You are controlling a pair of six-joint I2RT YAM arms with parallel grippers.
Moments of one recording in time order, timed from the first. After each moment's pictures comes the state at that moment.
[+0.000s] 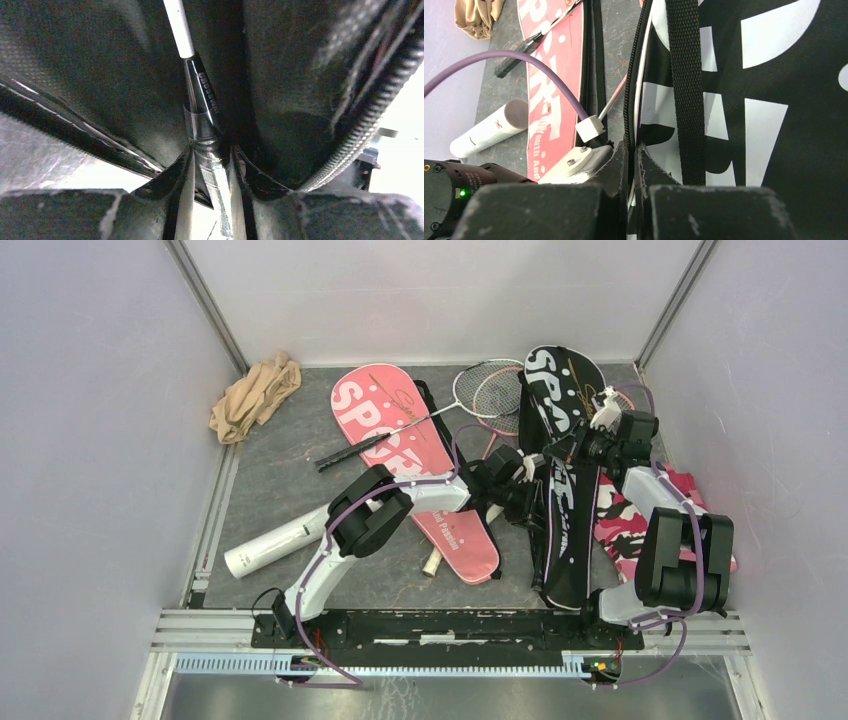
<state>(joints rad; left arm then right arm) -0.97 2.30 1.60 0.06 0.60 -0.84 -0.16 1.48 0.82 0.04 -0.75 0.26</state>
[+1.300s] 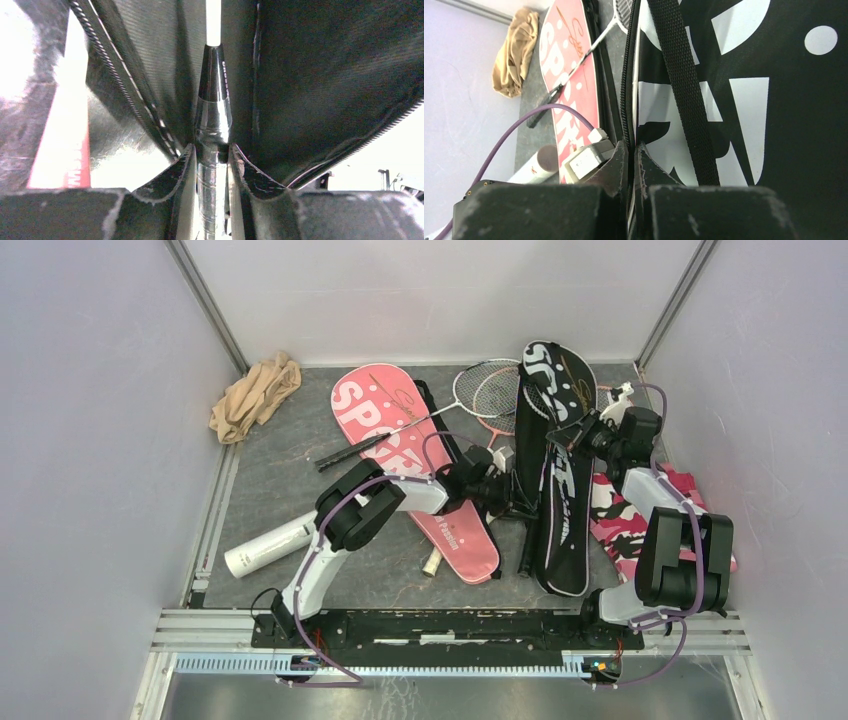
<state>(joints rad) -0.89 2.27 1.36 0.43 0.60 -1.13 -0.16 1.47 0.81 0.17 -0.67 0.53</state>
